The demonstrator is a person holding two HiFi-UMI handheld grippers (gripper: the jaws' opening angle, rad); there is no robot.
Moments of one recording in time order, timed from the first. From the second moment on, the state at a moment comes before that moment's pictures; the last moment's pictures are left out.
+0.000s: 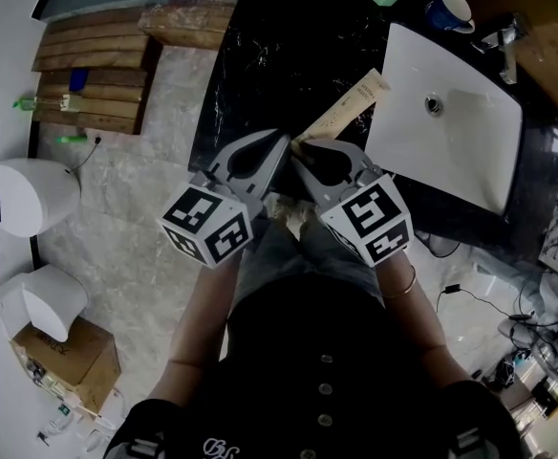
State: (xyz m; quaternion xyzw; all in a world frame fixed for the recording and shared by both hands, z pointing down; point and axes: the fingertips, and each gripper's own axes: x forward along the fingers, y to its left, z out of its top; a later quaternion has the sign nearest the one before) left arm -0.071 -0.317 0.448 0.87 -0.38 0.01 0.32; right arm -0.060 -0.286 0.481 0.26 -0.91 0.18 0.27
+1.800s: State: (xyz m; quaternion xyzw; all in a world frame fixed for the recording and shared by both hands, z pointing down) left arm -0.025 -0.344 0.354 0.91 -0.35 -0.01 0.21; right arm 0.010 -0.344 0.348 0.39 -0.91 0.08 0.11
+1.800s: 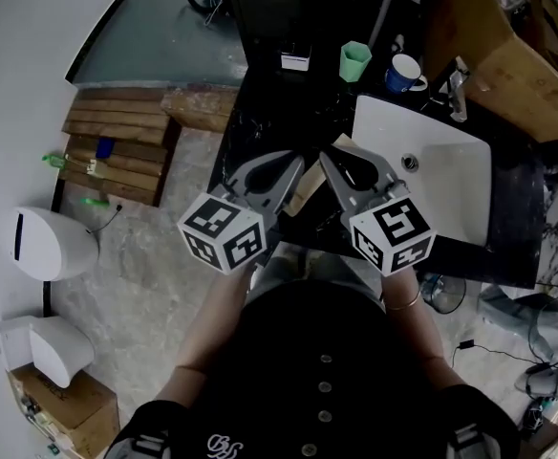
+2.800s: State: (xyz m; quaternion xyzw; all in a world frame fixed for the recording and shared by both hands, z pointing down) left arm 0.002 -0.354 0.347 0.92 -0.33 0.01 0.19; right arm 0.032 -0.356 0.335 0.41 -0.91 0.08 0.08
